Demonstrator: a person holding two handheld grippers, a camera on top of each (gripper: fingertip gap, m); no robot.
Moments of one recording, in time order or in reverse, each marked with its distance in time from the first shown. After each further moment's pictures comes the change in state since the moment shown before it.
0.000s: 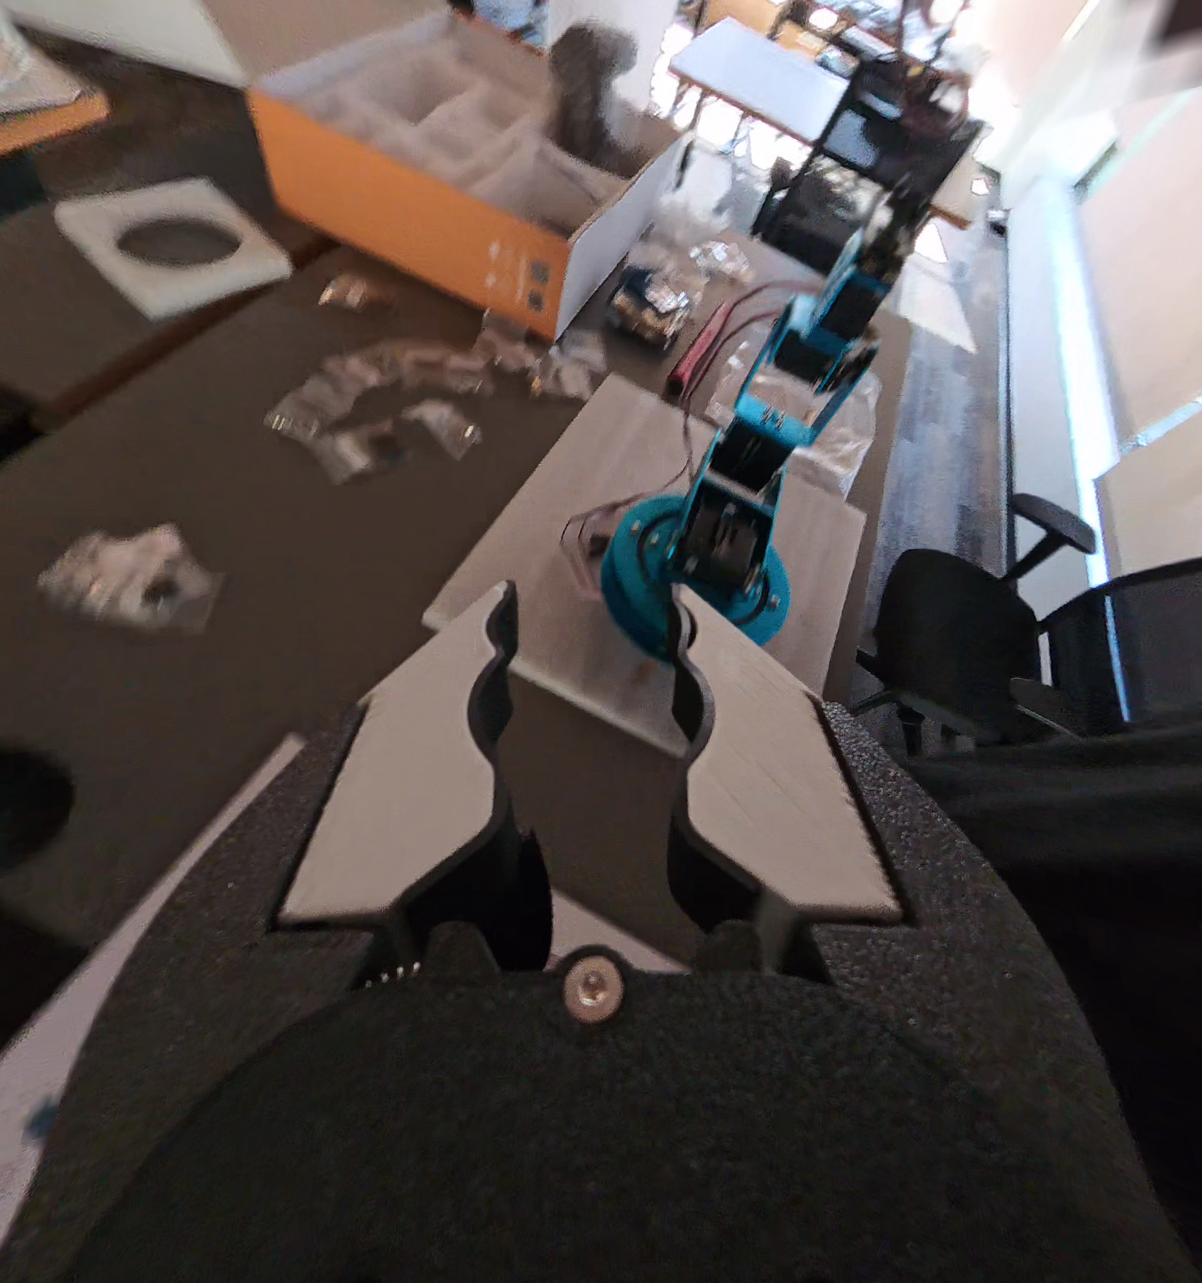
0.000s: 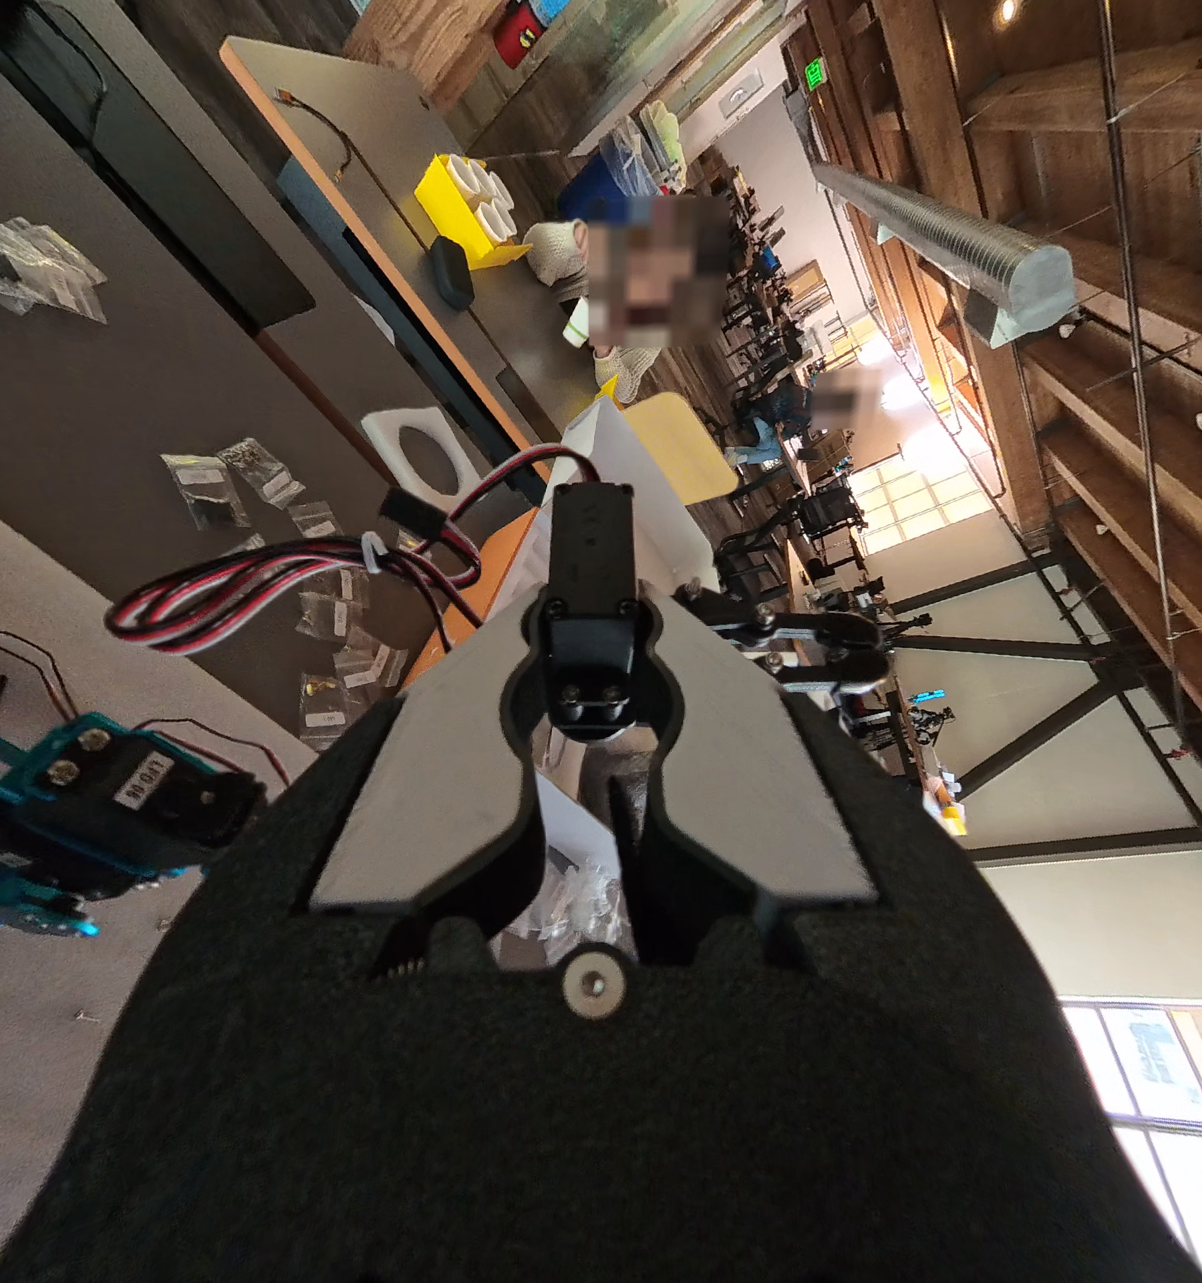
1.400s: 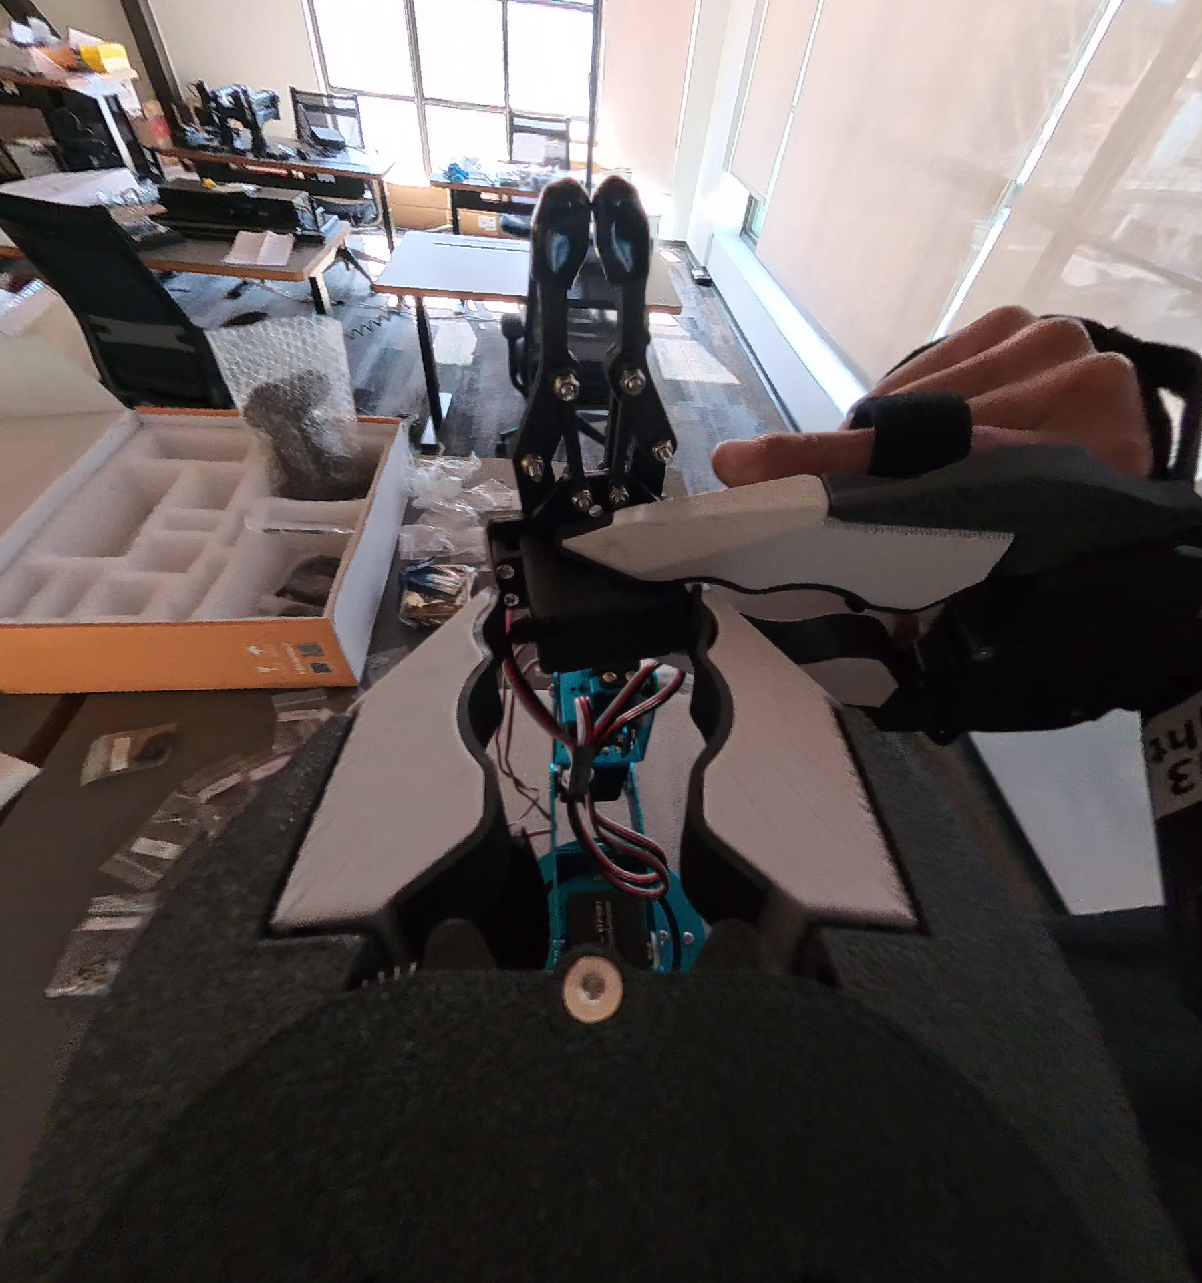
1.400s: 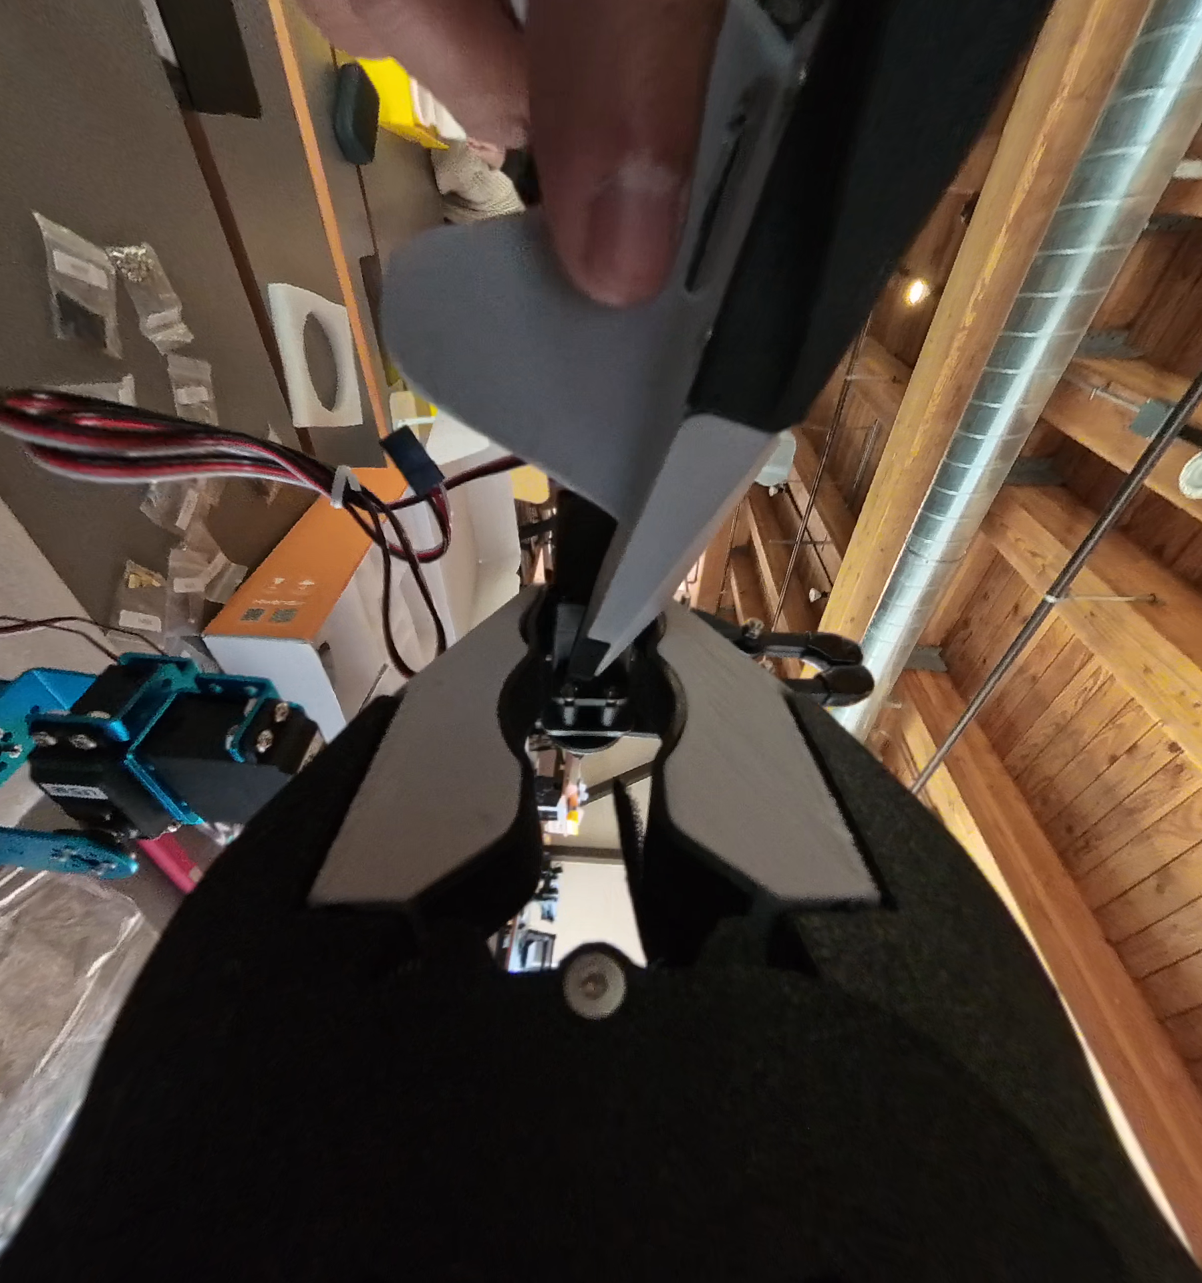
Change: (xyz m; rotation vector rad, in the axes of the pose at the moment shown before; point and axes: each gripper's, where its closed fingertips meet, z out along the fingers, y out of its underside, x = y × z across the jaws) left arm 0.128 -0.150 0.103 0.157 0.358 0.333; right arm -0.077 -0.049 -0.030 -0.050 0.235 -0.605
